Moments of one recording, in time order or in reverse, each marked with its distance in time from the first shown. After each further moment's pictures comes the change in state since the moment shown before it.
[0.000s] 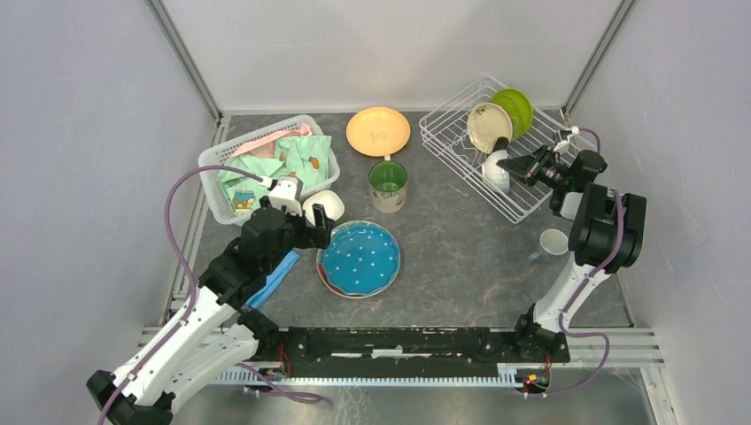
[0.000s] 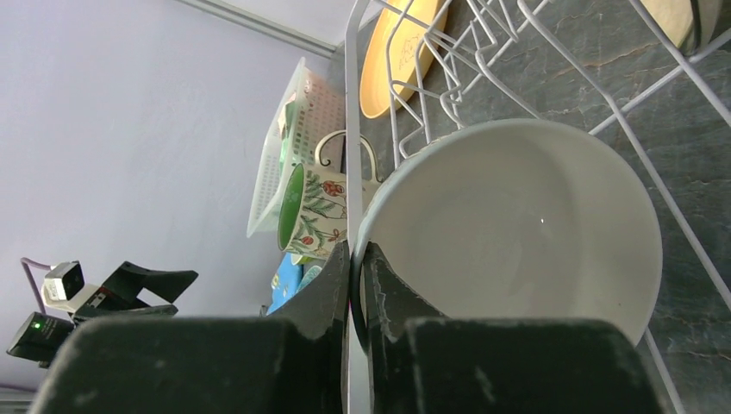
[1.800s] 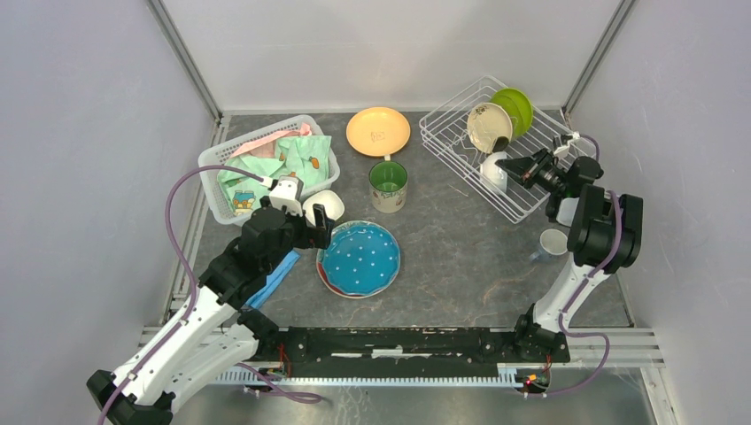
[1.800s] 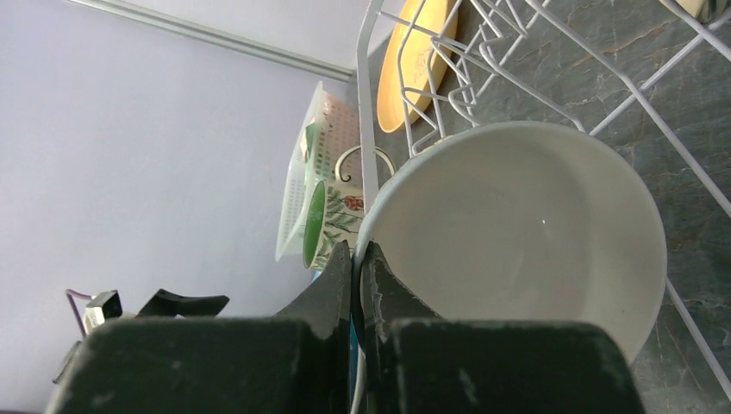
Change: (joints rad) left arm 0.000 0.002 0.000 0.000 0.006 0.000; right arm 0.022 -0.021 -0.065 0.124 0.042 0.154
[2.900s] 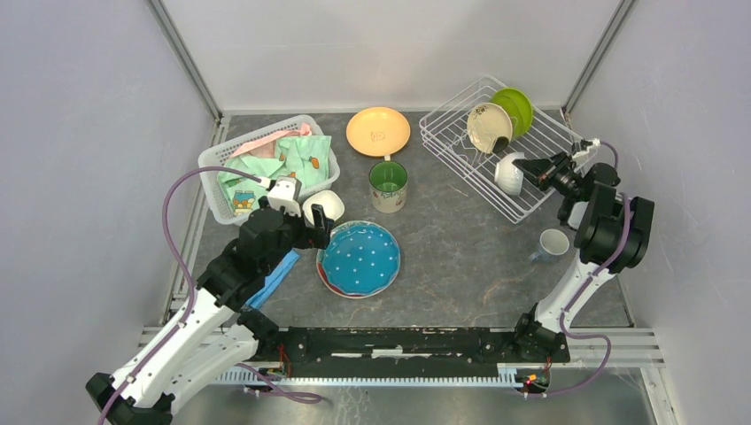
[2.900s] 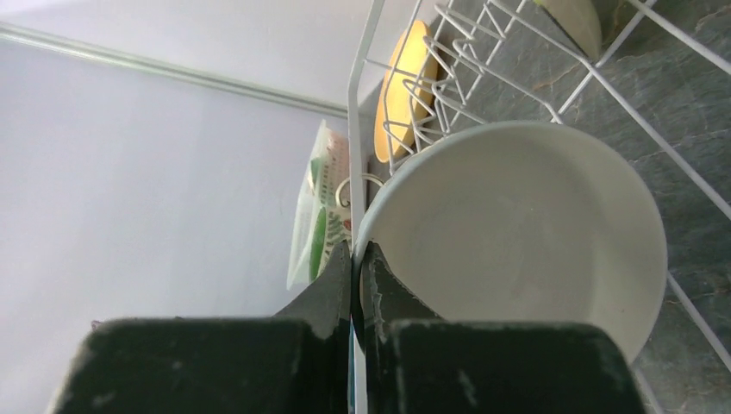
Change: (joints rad) left arm 0.000 -0.016 0.000 0.000 -0.001 0.000; right arm -0.109 0.034 0.014 0.031 -0.032 0.048
